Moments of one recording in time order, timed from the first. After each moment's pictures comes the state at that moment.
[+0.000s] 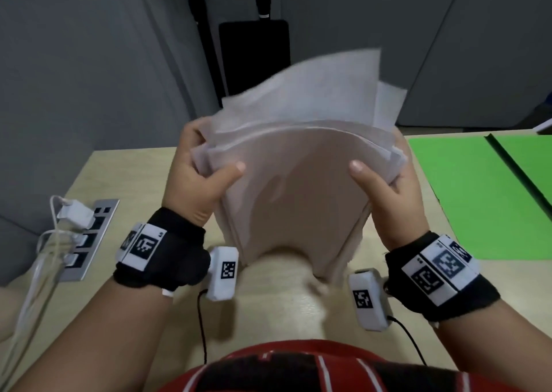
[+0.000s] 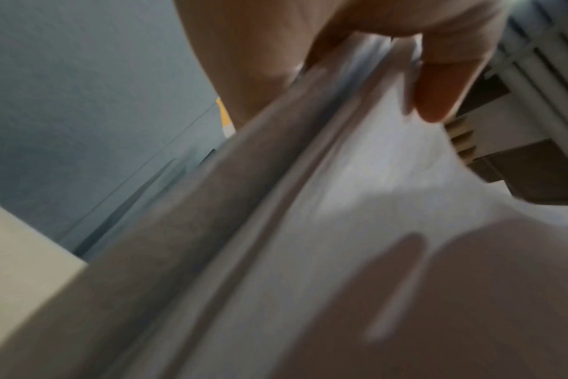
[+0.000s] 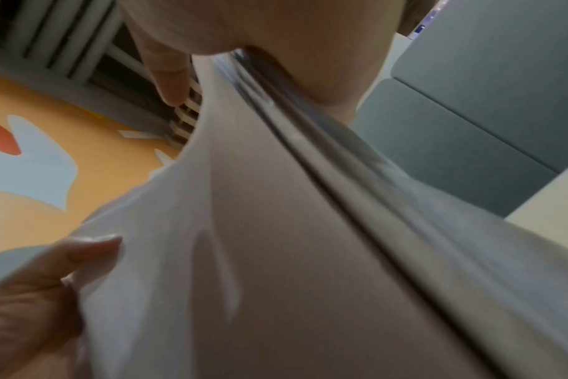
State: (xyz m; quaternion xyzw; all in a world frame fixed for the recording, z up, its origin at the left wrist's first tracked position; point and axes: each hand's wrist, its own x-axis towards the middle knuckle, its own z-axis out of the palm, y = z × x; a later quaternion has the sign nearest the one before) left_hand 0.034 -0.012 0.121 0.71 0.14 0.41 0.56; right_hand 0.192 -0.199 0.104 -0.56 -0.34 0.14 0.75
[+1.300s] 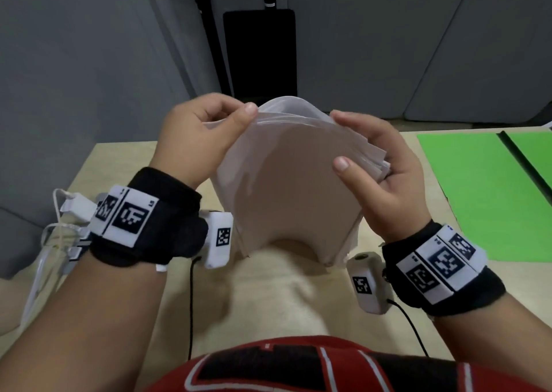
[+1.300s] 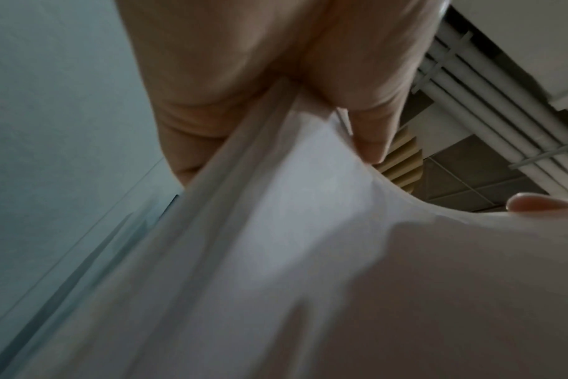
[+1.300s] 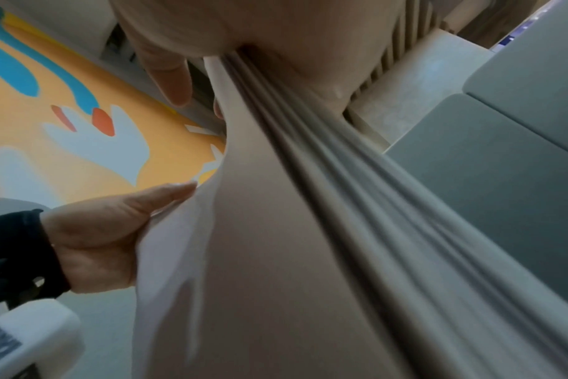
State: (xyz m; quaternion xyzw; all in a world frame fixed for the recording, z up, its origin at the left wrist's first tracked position) left_hand 0.050 -0.006 0.171 0.78 0.27 0.34 0.45; right_hand 0.182 -0.185 0.126 -0.59 -0.47 0.02 0.65
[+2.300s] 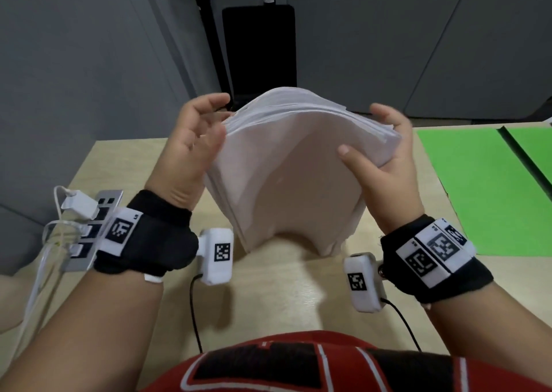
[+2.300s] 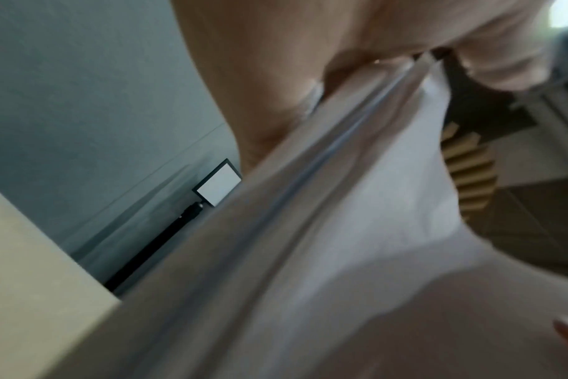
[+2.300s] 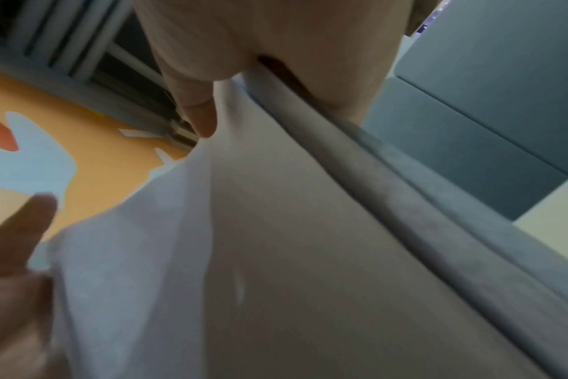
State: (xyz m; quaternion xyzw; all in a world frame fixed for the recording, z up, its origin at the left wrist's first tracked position) left_hand 0.030 0.005 0.139 0.68 0.16 0.33 0.63; right_hand 0.193 -0.177 0.104 -0.63 -0.30 0.11 0.71
